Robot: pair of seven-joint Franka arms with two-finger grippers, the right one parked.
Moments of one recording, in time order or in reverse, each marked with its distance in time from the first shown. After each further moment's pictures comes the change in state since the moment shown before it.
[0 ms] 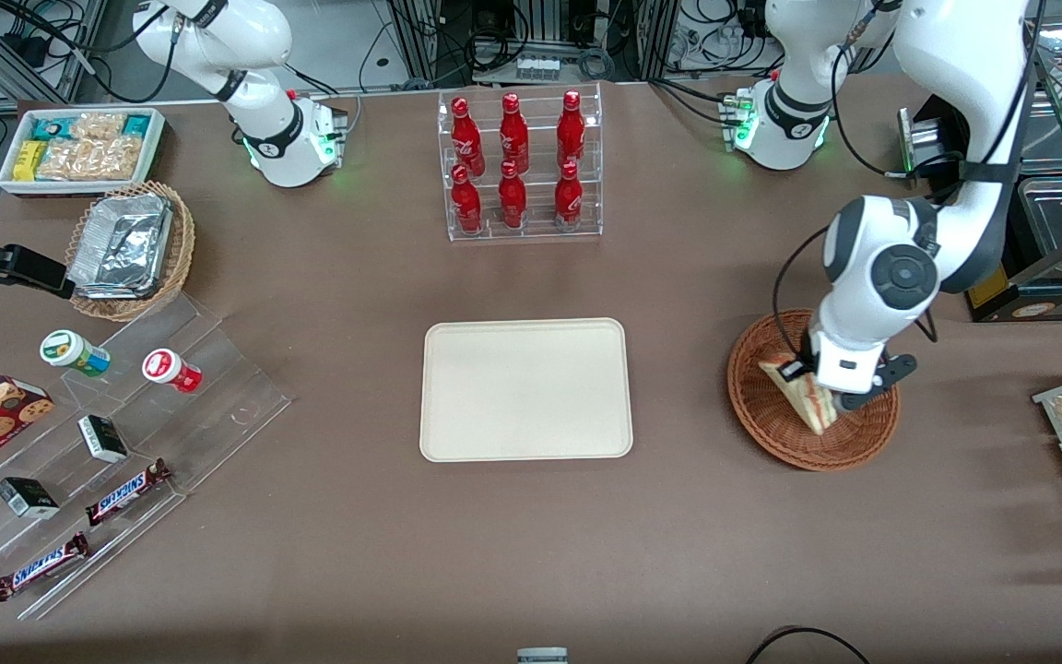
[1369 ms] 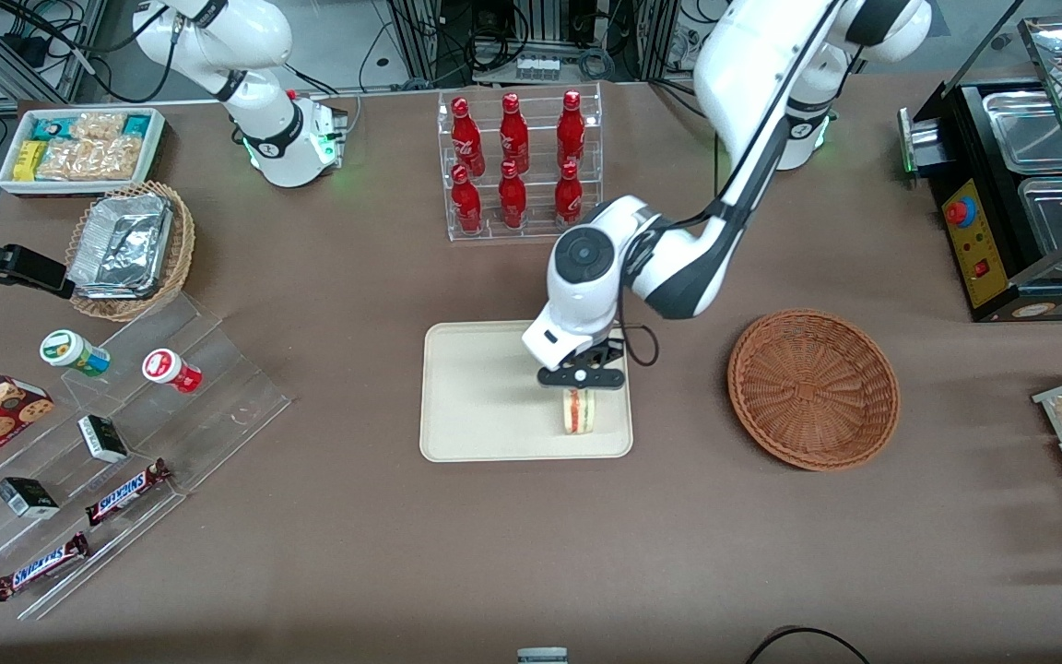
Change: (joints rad) arm -0.487 0.413 -0.010 0.513 0.002 -0.045 0.075
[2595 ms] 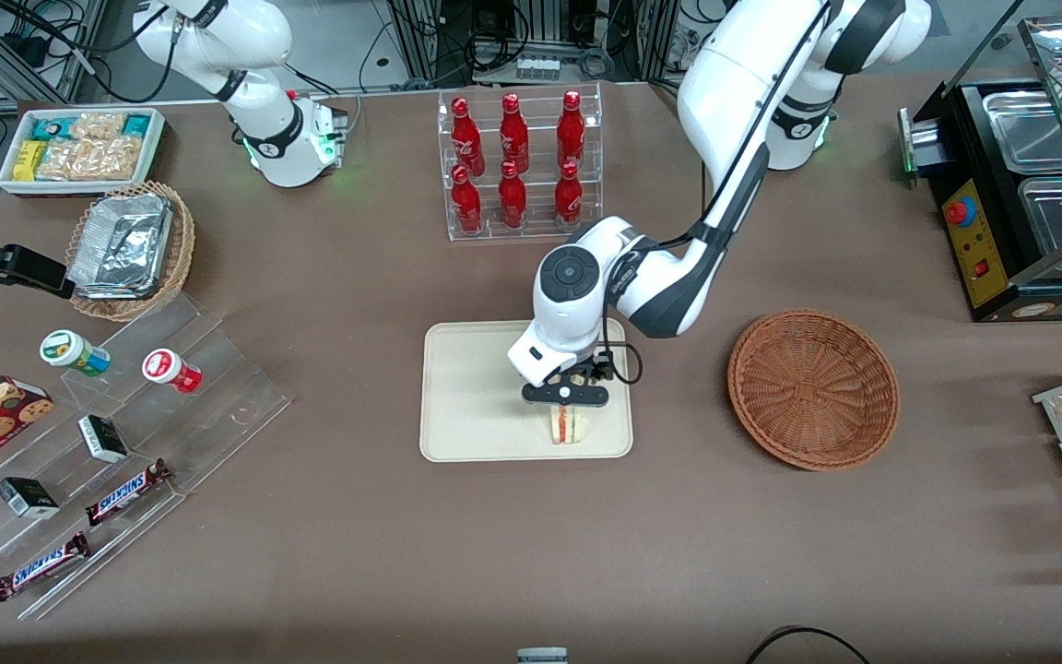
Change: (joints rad) arm -0.001 0.047 0.014 0.096 0.001 0.002 0.005
